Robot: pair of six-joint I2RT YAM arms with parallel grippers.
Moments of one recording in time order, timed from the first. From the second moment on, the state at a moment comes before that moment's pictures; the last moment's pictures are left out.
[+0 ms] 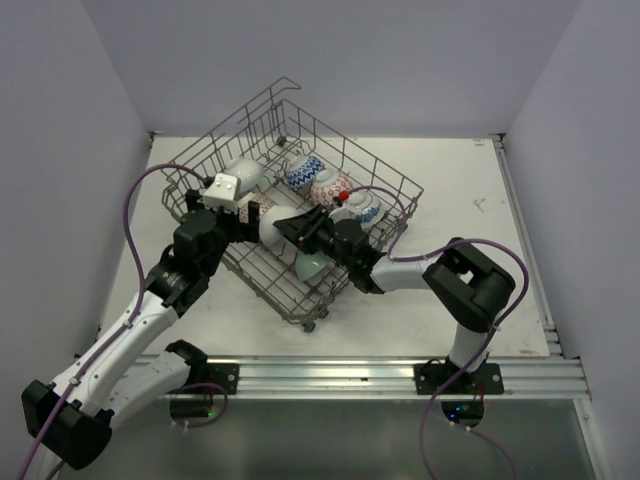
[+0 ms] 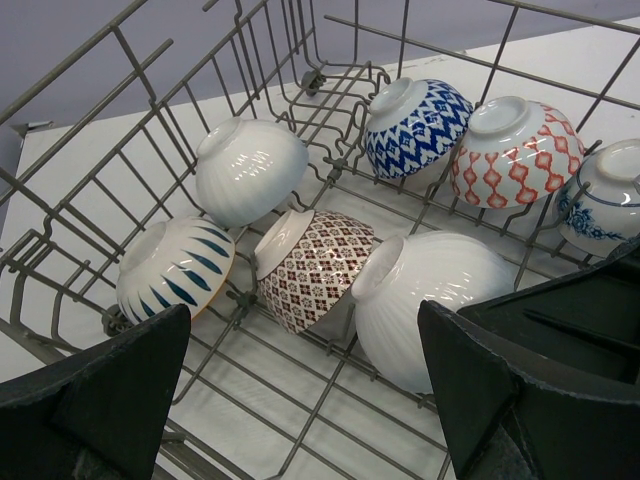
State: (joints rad) left arm -0.51 0.86 0.76 -0.13 -0.34 -0.02; right arm 0.85 1.81 0.86 0.87 0.03 1.37
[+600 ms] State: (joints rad) left arm -0.51 0.86 0.76 -0.13 -0.34 -0.02; right arm 0.85 1.80 0.83 0.94 0.03 1.30
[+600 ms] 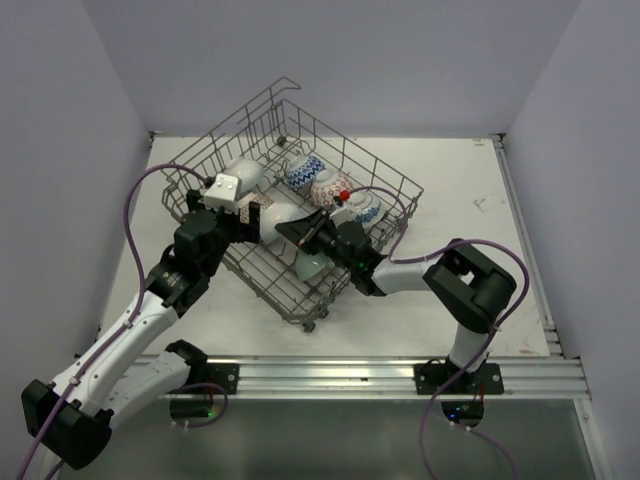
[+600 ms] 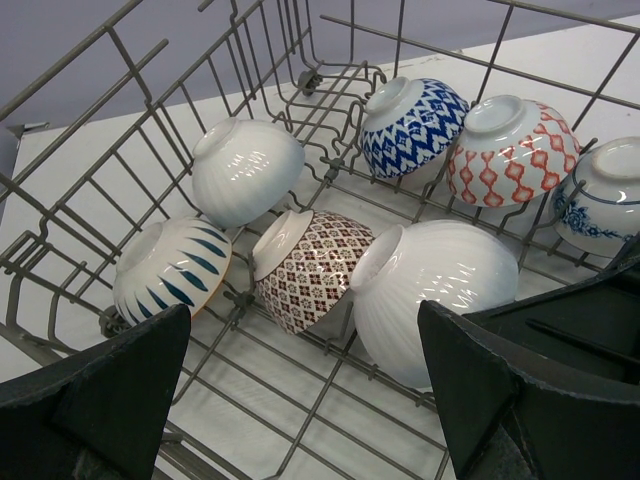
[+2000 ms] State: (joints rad) left arm -0.51 0.85 0.76 -0.14 -0.36 -0.02; right arm 0.51 1.33 1.43 -0.44 0.01 0.58
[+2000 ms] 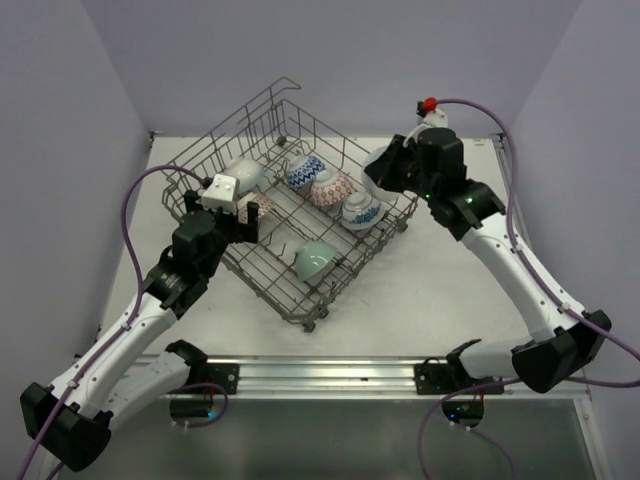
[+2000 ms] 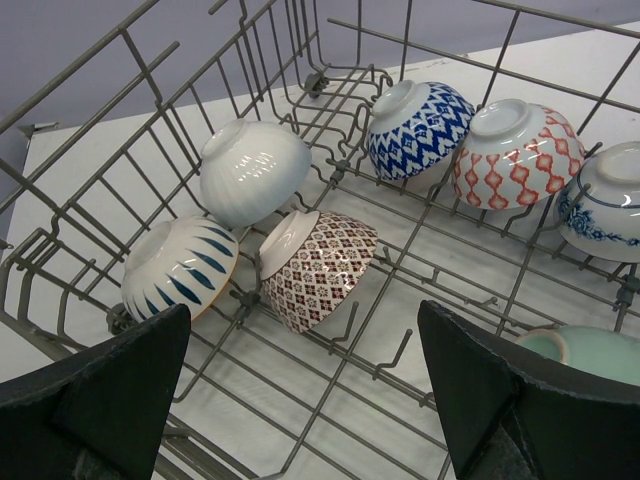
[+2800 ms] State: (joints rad) left arm -0.51 0.85 0.76 -0.14 -0.34 -0.02; right arm -0.17 1.54 1.30 -0.63 -0.07 0.55
